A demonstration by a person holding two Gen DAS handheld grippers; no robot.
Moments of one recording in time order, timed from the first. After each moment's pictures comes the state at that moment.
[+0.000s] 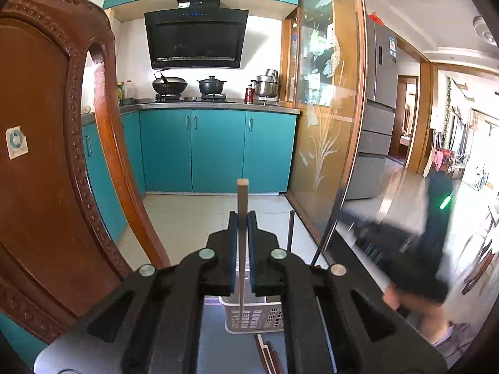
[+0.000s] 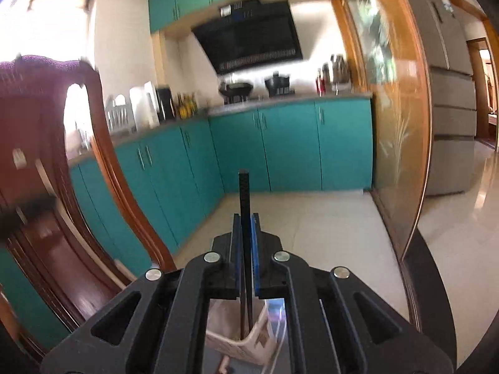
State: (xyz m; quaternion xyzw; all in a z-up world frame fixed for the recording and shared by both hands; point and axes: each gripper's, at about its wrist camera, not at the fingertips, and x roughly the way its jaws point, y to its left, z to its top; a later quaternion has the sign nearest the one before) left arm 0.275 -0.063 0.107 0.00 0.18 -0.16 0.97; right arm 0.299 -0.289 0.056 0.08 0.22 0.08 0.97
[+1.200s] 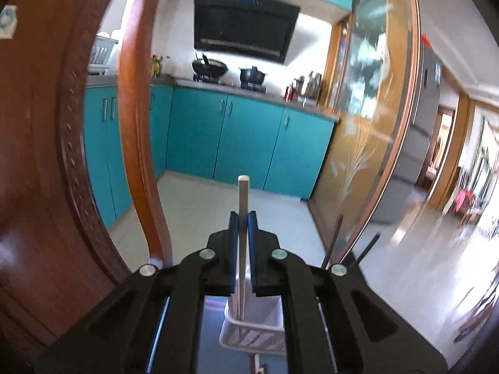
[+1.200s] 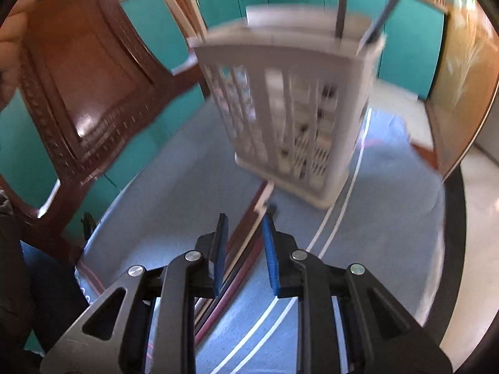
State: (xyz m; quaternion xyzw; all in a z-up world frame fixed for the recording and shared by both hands) left arm 0.336 -0.066 0.050 -0.07 0.21 -0.08 0.97; right arm 0.267 -0.214 -0.112 0.00 0.49 0.21 0.85
